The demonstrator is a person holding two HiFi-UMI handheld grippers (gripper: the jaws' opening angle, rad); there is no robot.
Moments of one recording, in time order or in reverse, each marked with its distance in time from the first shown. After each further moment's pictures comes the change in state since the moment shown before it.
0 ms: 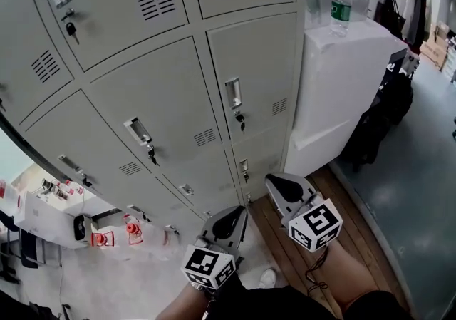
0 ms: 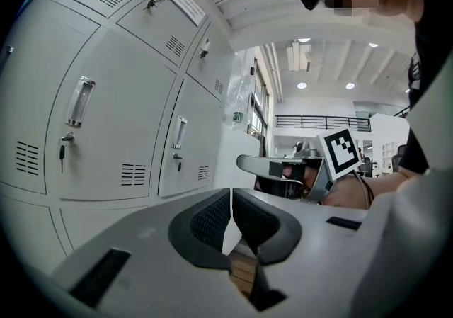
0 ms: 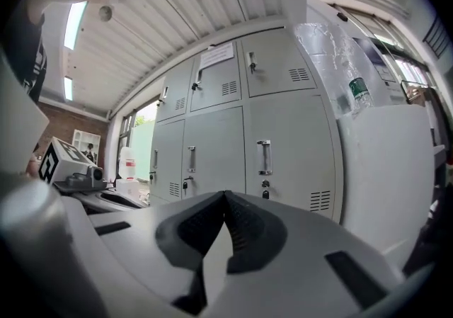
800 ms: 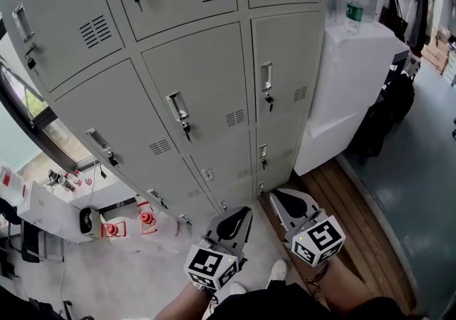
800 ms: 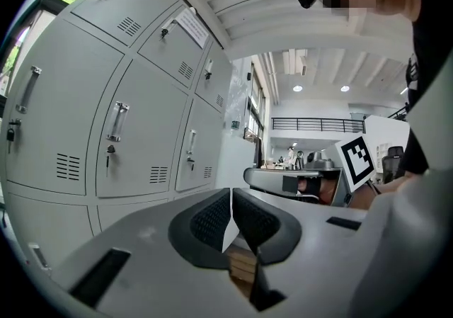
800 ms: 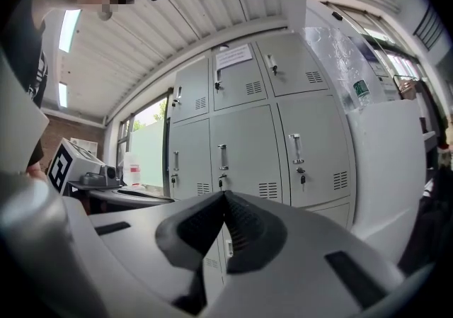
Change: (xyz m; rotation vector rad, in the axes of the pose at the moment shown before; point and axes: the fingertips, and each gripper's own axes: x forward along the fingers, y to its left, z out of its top) left arm -0.121 0.013 0.001 0.008 -0.014 -0.029; right arm -0.018 0.142 -0.010 0.069 0.007 -0.025
